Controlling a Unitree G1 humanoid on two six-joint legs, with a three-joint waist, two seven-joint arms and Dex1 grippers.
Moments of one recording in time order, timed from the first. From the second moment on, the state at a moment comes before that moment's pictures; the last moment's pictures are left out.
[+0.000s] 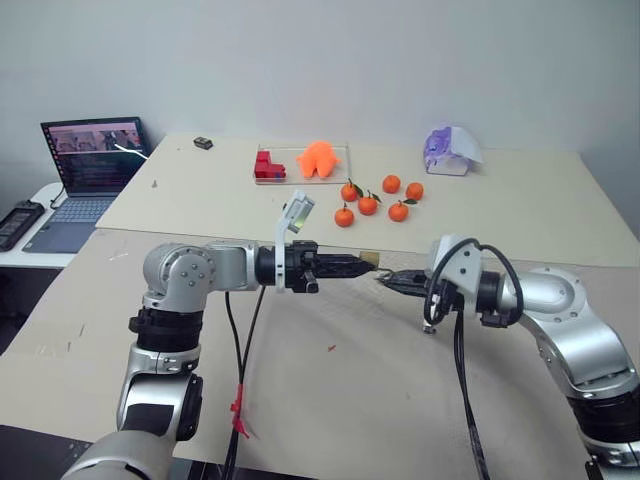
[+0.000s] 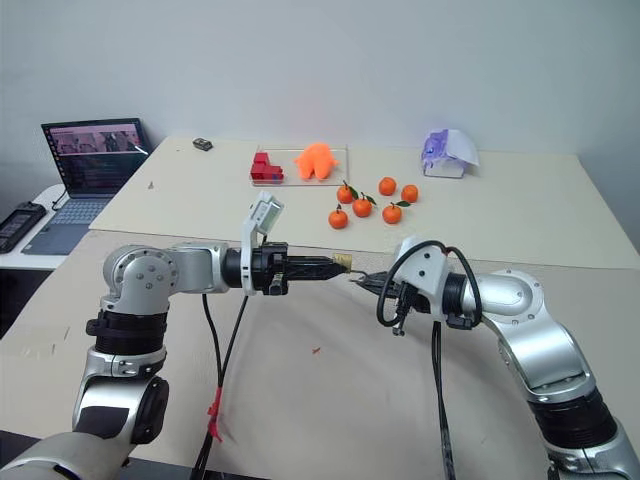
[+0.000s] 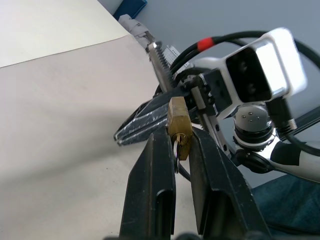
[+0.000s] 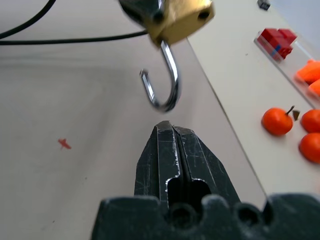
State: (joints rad) left arm -0.74 0.33 0.04 -0.06 -0.97 1.33 -0.72; right arm -0.26 -0.79 0.06 -0.44 0.28 0.44 0.94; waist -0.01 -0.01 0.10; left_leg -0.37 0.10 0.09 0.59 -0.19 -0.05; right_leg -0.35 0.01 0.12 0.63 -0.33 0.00
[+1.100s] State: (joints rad) left arm -0.60 0.20 0.13 0.09 -1.01 1.61 -0.38; right arm -0.41 -0.98 -0.09 -0.62 0.71 0.78 0.99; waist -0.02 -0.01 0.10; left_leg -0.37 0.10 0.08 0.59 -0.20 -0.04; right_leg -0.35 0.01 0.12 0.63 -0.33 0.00
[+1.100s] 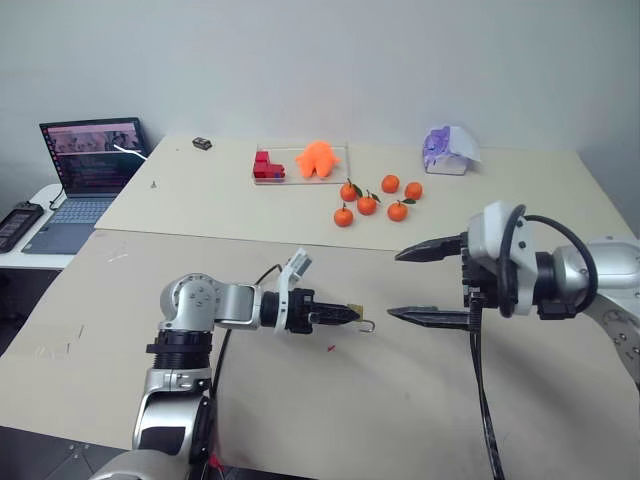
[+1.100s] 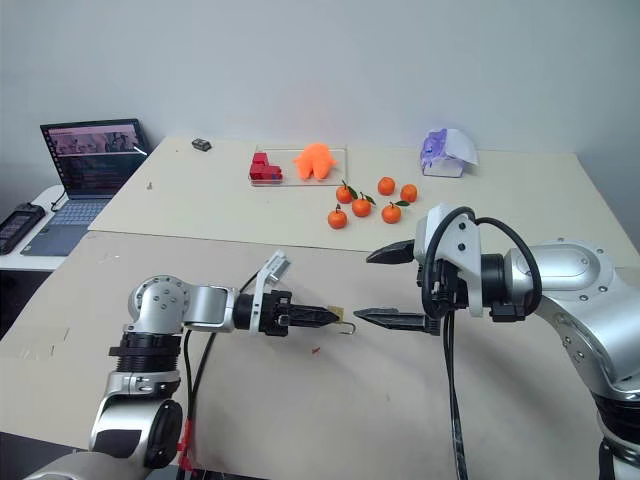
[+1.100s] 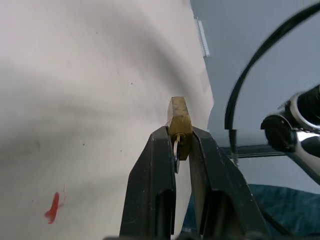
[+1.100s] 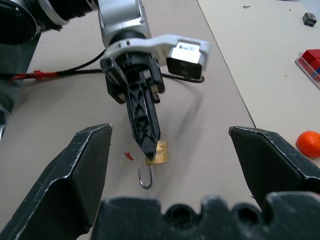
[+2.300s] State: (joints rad) left arm -0.56 0.85 -0.14 -0.06 -0.77 1.00 -0.69; right arm -0.38 -0.96 -0.05 -0.60 0.67 0.71 0.96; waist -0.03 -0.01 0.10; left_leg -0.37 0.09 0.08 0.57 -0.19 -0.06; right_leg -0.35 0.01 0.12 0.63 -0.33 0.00
